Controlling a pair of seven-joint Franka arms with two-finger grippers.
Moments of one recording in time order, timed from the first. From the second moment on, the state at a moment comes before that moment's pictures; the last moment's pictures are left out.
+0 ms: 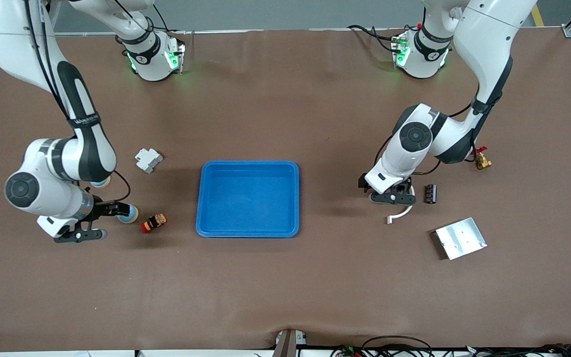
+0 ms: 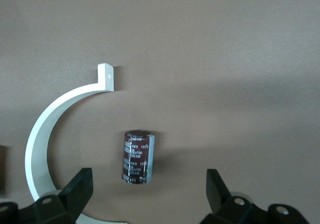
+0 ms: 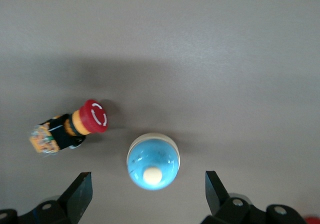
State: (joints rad) left arm -0.08 0.45 -0.34 -2.09 0.33 2.54 -0.54; right arm 0.07 0.51 -0.09 -1.83 0.02 2.28 -0.16
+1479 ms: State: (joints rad) left arm -0.06 0.53 -0.33 -2.09 0.41 2.64 -0.57; right arm 0.07 0.61 -0.09 -1.90 0.03 2.43 -0.22
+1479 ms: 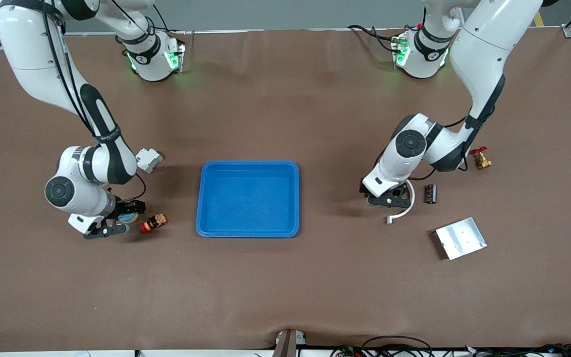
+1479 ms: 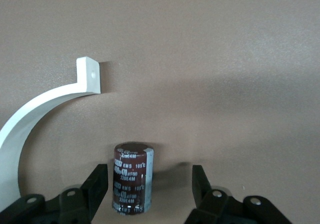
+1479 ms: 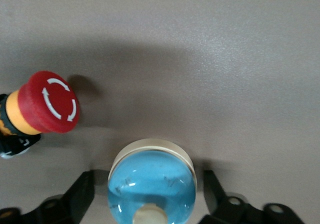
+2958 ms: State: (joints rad) left arm -0.10 0.51 -0.42 -1.96 0.41 2.62 -1.82; right arm 0.37 0.55 0.05 -1.70 0.10 2.12 0.52
